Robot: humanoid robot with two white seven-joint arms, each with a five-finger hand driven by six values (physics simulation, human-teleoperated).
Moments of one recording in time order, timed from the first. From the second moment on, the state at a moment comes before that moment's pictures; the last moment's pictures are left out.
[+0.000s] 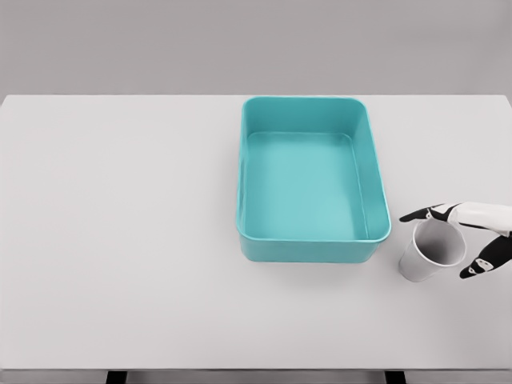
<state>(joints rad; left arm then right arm) 0.06 0.00 -0.18 -0.11 0.08 0.02 -0.06 -0.42 -1.26 0.77 -1.54 -0.34 -0.58 0.61</state>
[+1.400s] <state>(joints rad) 0.06 0.00 -0.18 -0.11 0.08 0.02 -0.06 -0.42 -1.25 0.73 -1.54 -0.34 -0.58 0.61</state>
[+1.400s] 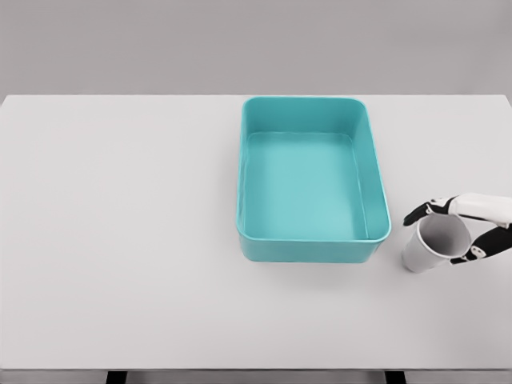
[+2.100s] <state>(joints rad) 0.06 0.00 -0.18 -0.11 0.08 0.02 -0.06 -0.44 -1.25 0.58 -1.53 -0.35 -0.57 0.61</state>
